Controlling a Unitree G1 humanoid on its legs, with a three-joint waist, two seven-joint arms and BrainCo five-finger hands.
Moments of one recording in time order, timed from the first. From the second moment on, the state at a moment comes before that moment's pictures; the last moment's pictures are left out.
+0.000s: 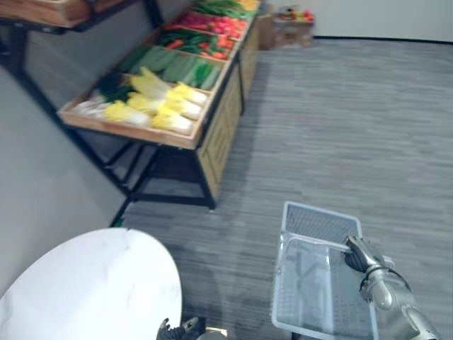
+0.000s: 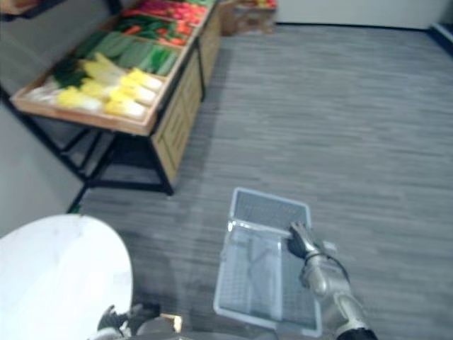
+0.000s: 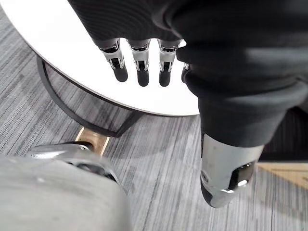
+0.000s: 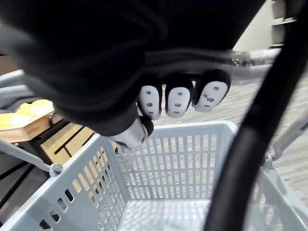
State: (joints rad) left arm 0.15 0.08 0.22 0.97 -0.06 -0.05 0.23; right arm 0.11 -0.47 0.13 0.22 -0.78 -0.06 -0.13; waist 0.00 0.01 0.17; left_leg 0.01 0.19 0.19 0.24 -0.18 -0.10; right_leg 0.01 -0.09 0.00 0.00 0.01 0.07
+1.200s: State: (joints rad) left arm 0.10 0.10 0.14 1.00 0.02 -0.05 0.23; right arm 0.14 -0.32 -0.08 0.37 -0.72 -0.01 -0.22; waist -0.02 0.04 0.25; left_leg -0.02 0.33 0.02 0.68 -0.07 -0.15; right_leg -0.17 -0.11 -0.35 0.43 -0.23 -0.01
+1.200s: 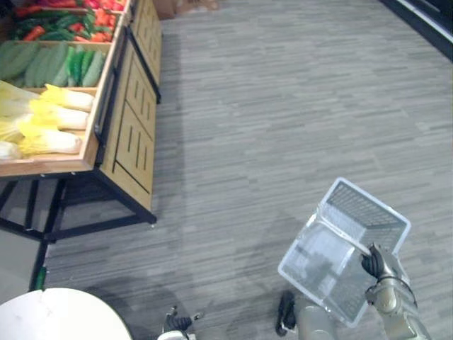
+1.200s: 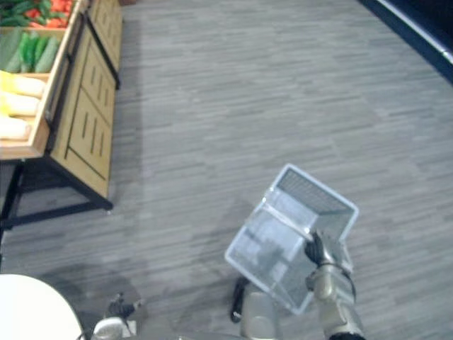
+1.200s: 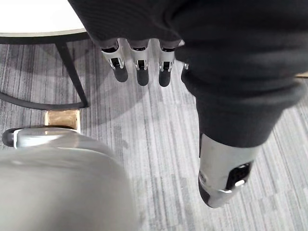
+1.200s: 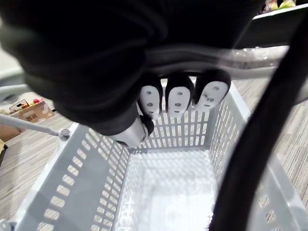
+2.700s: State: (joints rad) left arm 0.16 0.07 0.20 0.95 0.00 -0.04 0.24; right arm 0.22 -0.27 -0.13 0.49 -0.67 0.01 -0.21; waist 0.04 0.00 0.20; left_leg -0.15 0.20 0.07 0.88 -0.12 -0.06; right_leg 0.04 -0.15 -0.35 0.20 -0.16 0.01
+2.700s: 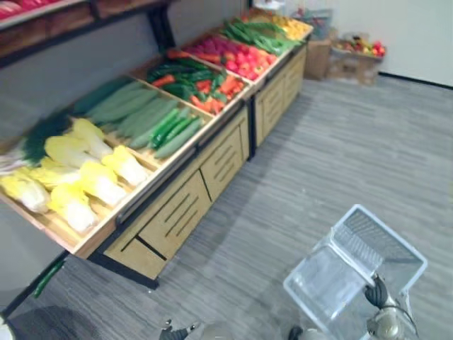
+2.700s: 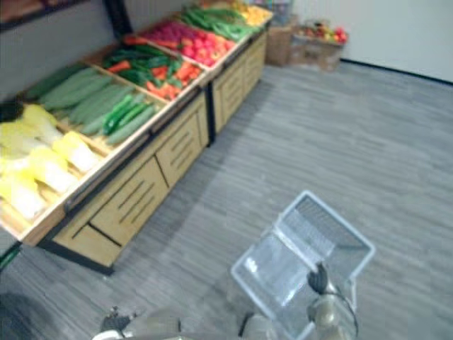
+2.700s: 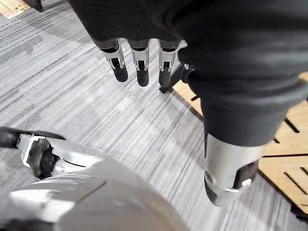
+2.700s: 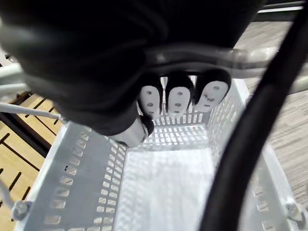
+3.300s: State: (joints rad) left arm 0.18 0.09 0.19 0.95 0.00 -0.04 0.26; right arm 0.21 -0.24 -0.20 0.61 -0.66 0.04 -0.24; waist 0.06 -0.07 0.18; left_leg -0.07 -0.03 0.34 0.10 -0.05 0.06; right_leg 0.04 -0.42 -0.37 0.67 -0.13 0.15
